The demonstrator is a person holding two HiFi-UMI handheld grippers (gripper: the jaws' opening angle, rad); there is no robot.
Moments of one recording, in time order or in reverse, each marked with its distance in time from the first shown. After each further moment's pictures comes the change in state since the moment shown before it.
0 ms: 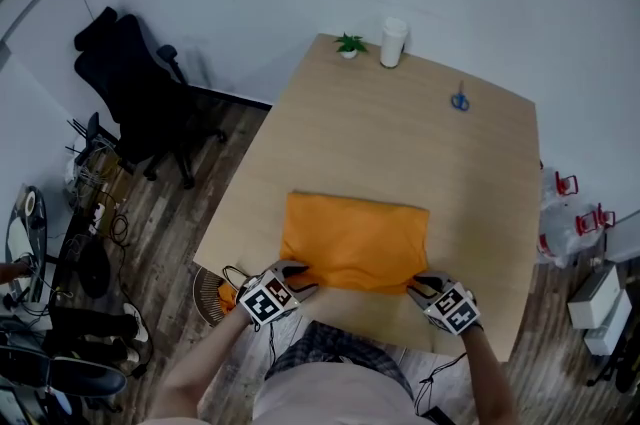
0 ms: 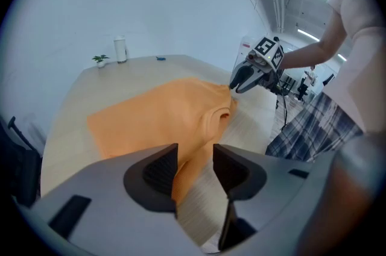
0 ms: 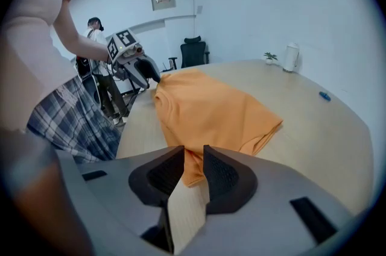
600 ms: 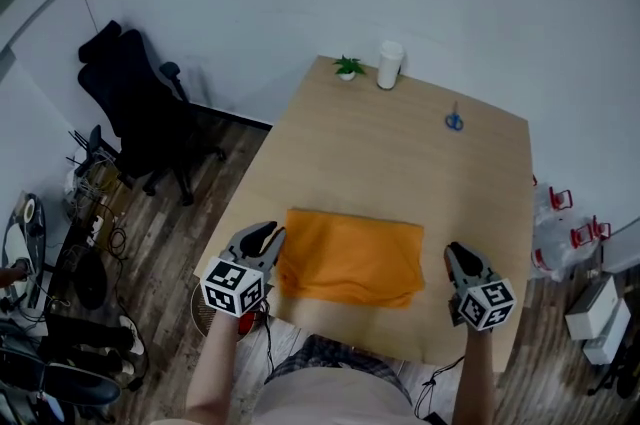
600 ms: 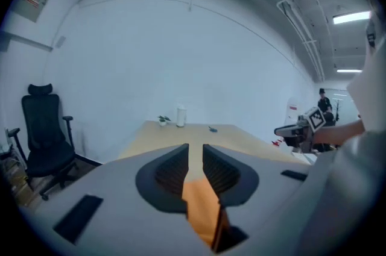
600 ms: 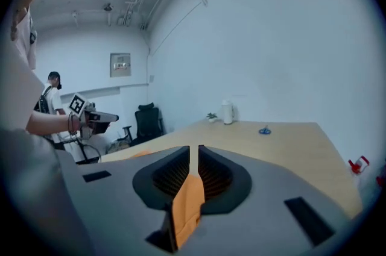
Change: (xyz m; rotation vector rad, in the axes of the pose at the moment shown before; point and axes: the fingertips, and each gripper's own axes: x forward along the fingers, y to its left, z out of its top) left arm -0.148 0.111 0.118 -0.281 -0.601 0.432; right arm -0.128 -0.106 0.105 0.324 -0.606 -0.375
